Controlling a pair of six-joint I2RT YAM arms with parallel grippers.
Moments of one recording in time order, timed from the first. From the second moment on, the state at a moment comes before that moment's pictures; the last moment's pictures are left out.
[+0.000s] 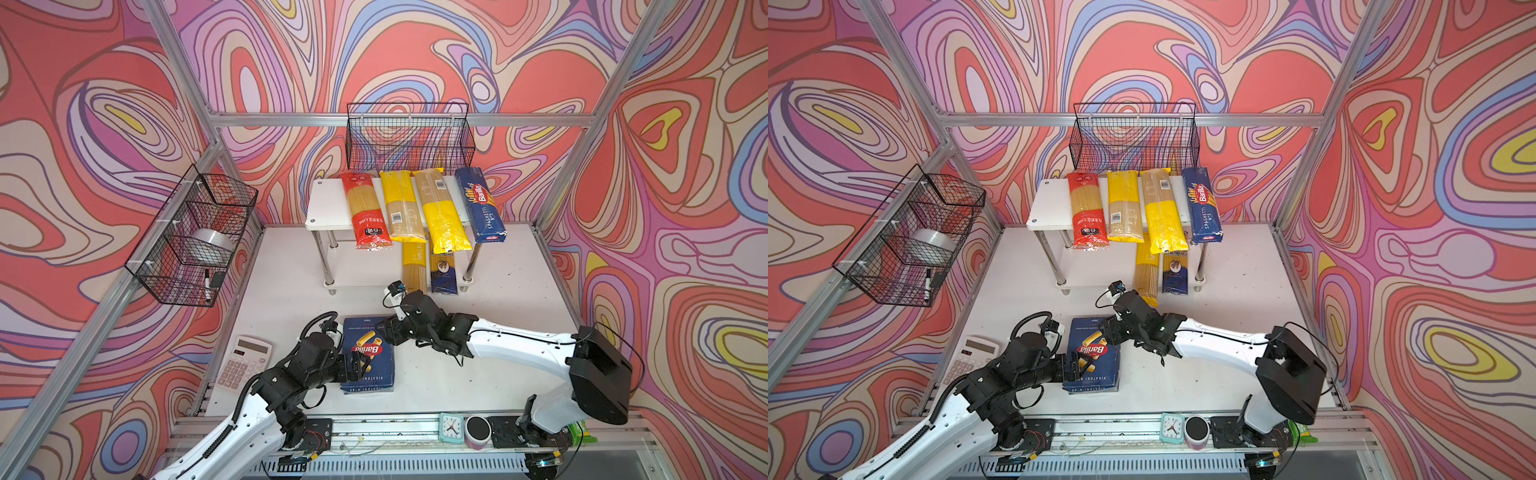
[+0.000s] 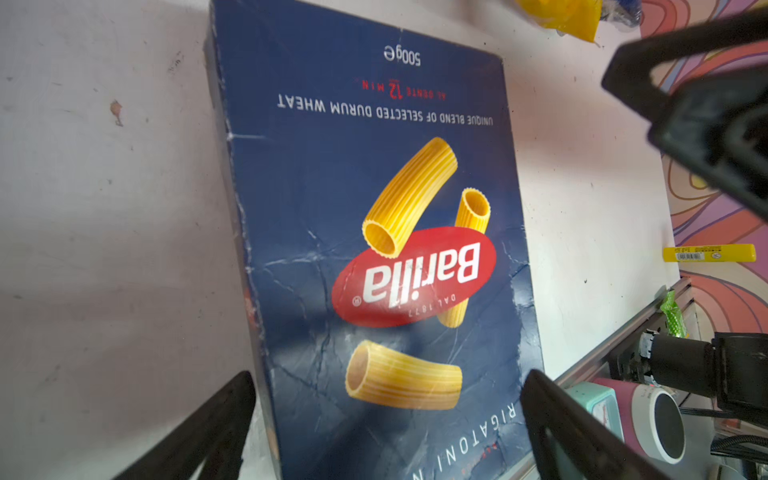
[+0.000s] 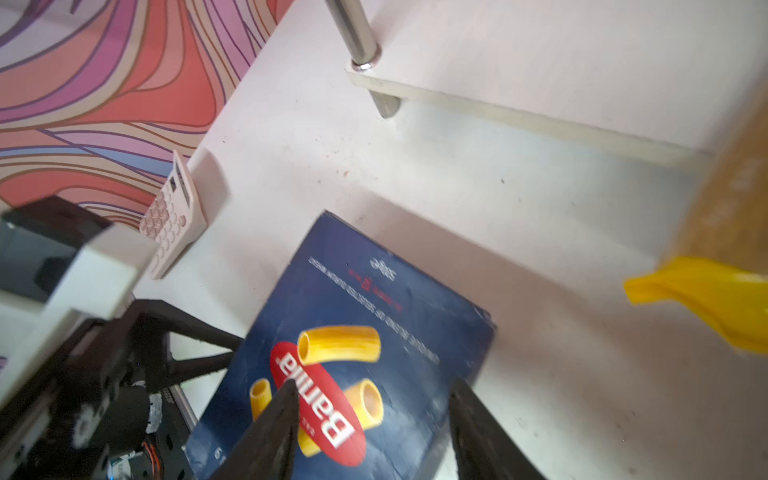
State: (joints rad) left arm -0.64 0.58 0.36 -0.58 0.14 -0.71; right arm 0.98 1.51 0.94 -0.13 0.00 0.53
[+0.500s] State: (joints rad) left arm -0.79 0.65 0.33 -0.53 0.12 -0.71; right arm 0.98 1.60 0.87 -0.03 -0.04 0.59
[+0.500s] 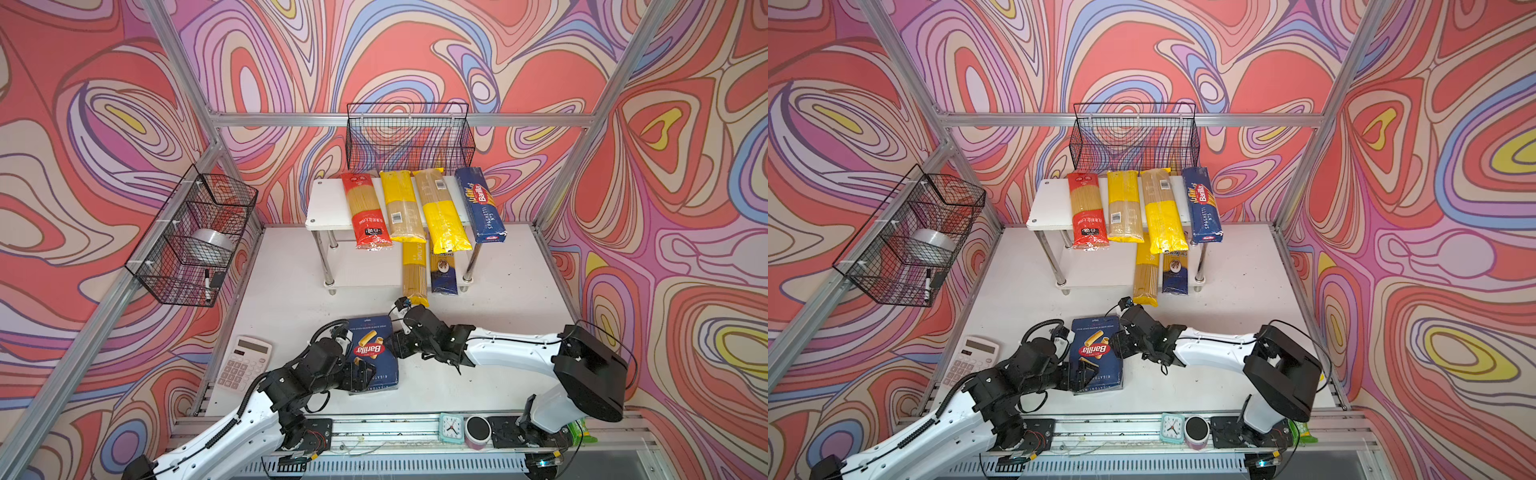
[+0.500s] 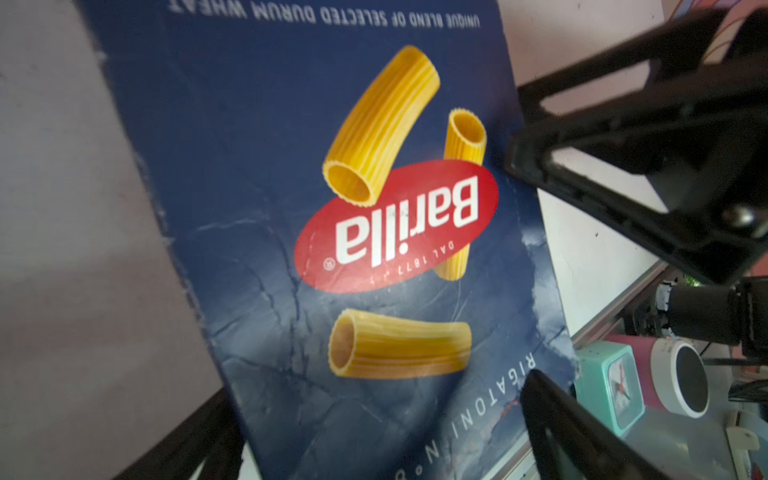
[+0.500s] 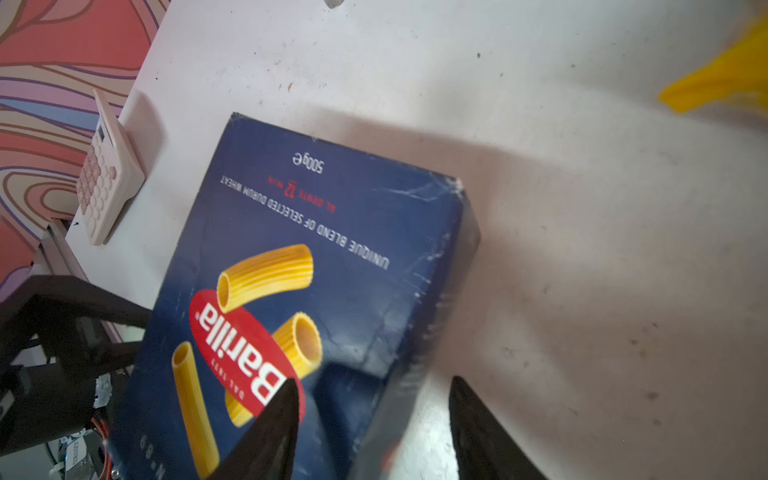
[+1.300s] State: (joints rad) left arm -1.06 0.83 0.48 -0.54 -0.24 -0.74; right arm 0.94 1.54 1.01 -0.12 0.00 0.49
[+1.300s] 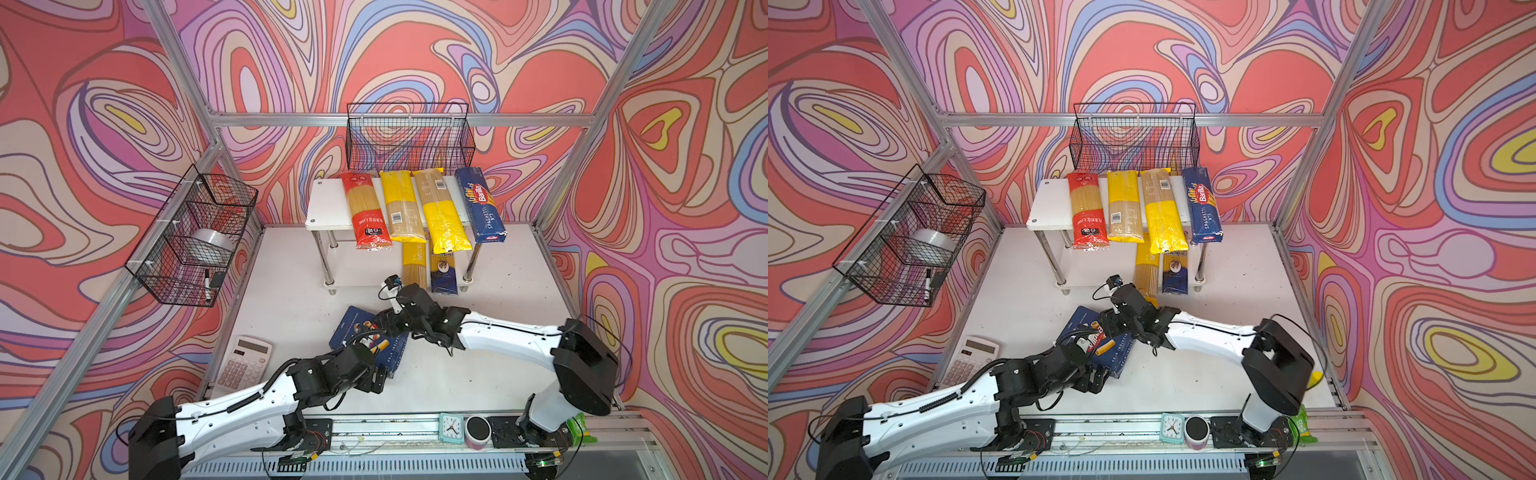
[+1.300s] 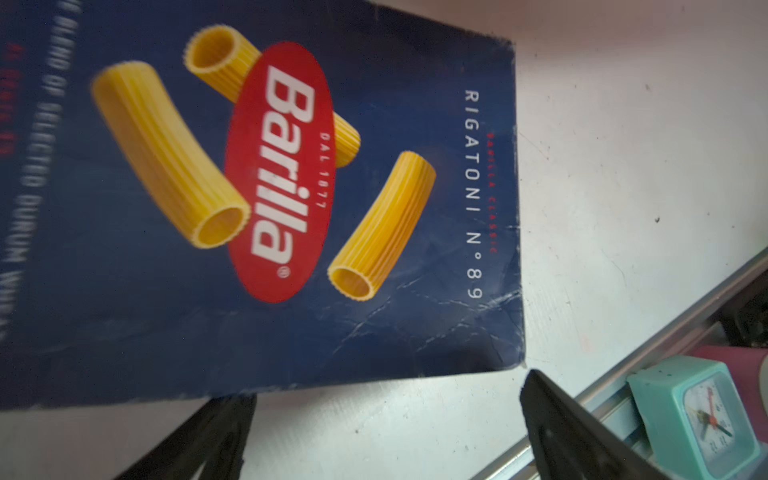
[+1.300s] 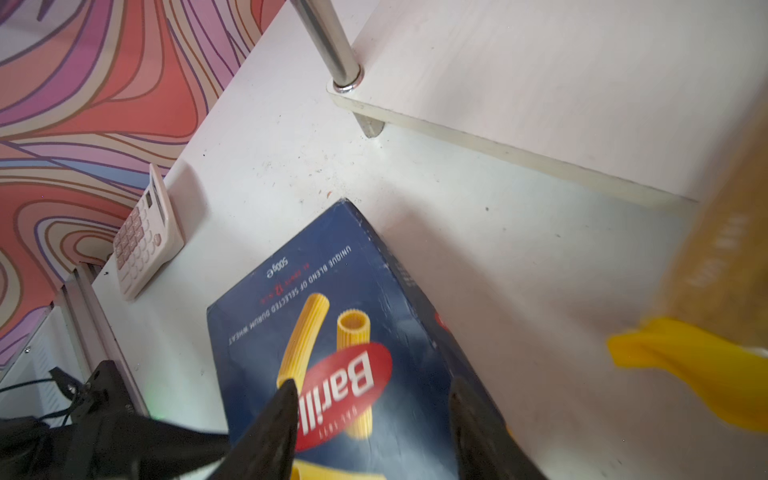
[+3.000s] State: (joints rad) left arm -0.27 0.84 0.35 -0.22 0.28 -0.45; right arm 1.00 1.35 0.45 0.24 -0.13 0.86
